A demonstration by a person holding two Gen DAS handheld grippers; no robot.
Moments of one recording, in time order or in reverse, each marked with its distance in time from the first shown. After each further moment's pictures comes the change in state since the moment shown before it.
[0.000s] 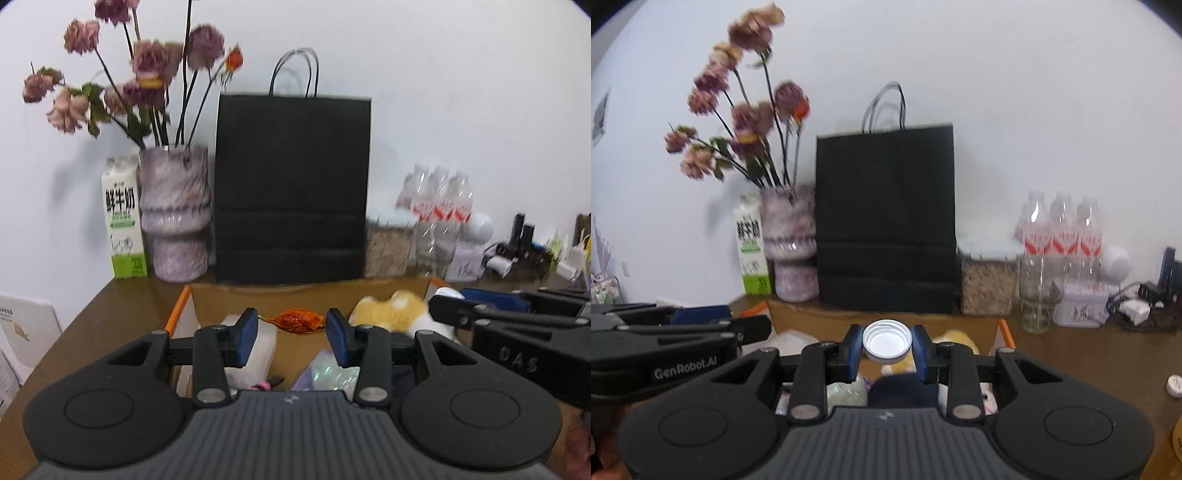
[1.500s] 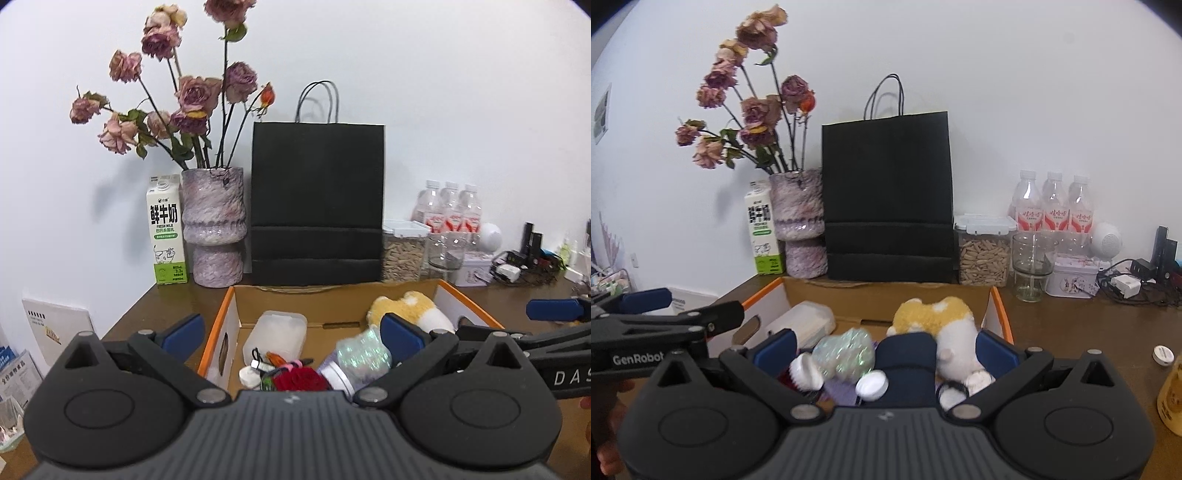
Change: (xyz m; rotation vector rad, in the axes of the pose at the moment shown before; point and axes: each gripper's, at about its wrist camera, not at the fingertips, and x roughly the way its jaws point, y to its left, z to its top) left arm -0.077 0.001 -0.018 0.004 -0.073 0.074; right arm -0.059 0.003 -0.012 0.015 0.046 0.026
